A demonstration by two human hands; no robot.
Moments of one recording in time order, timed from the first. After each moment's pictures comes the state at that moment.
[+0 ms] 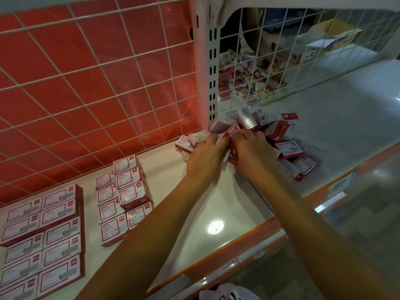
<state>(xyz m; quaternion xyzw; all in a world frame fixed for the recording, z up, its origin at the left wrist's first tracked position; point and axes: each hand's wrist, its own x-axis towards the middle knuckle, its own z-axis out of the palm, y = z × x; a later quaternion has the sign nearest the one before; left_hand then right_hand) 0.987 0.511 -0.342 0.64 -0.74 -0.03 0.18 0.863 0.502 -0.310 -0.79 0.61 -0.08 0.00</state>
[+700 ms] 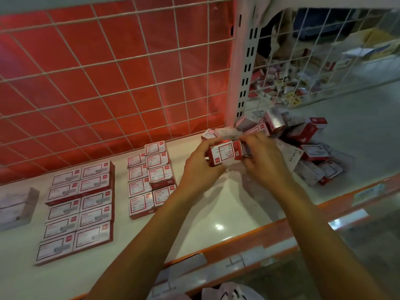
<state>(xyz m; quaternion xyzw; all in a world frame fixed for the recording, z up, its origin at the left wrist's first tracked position) 1.021 0.596 -0.308 0.64 -0.46 -0.39 0.48 0.878 0.532 -0.308 -0.82 0.50 -0.23 0.14</state>
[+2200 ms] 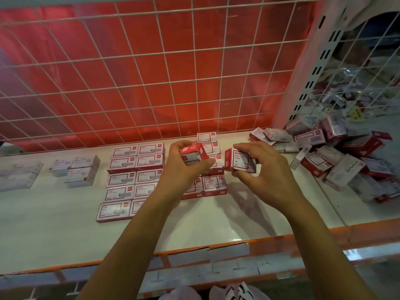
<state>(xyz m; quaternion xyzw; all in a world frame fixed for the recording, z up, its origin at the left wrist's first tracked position) 1.122 0.692 -0.282 0.69 -0.26 -0.41 0.54 0.959 0.615 -0.274 -0.85 0.38 -0.25 0.25</state>
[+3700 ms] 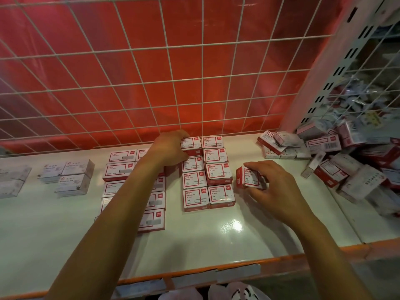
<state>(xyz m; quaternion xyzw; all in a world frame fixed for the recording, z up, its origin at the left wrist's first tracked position) 1.220 0.615 -0.294 0.81 -0.54 -0.20 0.09 0.967 0.590 -0.317 -0.84 0.45 -0.14 0.25</state>
